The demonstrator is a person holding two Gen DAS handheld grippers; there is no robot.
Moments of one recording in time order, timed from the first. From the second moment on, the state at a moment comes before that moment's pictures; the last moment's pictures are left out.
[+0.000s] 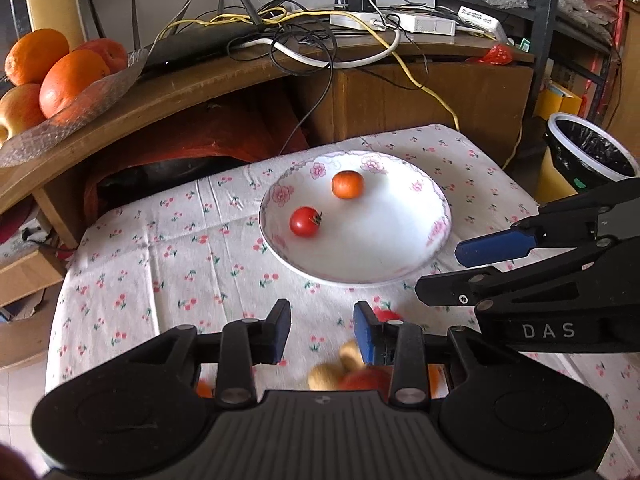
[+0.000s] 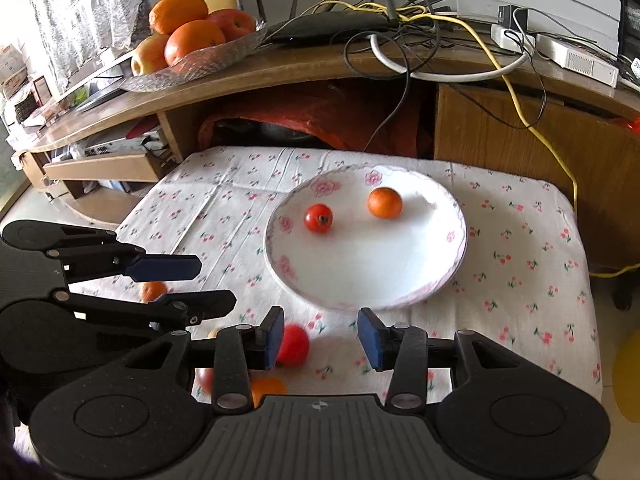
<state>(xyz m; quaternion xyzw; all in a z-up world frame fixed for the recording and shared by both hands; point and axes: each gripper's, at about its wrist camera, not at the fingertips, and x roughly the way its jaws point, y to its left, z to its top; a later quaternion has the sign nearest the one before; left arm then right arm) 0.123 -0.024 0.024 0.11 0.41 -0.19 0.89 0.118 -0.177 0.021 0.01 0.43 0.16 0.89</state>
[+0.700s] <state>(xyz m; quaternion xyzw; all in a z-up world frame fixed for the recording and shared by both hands) 0.079 0.000 0.006 0.08 0.45 -0.22 0.86 0.081 -0.154 -0.007 -0.04 0.47 0.20 0.86</state>
